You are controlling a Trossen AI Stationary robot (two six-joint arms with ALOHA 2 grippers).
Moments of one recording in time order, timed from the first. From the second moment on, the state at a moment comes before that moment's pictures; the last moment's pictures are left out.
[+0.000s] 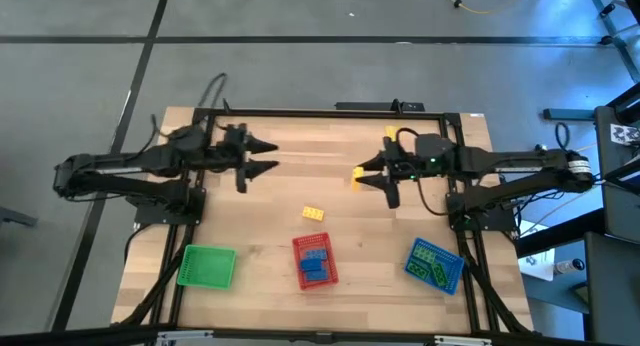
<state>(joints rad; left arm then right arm) 0.17 0.74 0.66 0.09 0.02 -0.27 -0.07 1.05 0.82 -0.04 -0.09 0.22</state>
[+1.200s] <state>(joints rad) 0.10 1.24 0.84 0.35 0.12 -0.32 -0.07 1.37 1.00 0.31 -0.16 0.23</state>
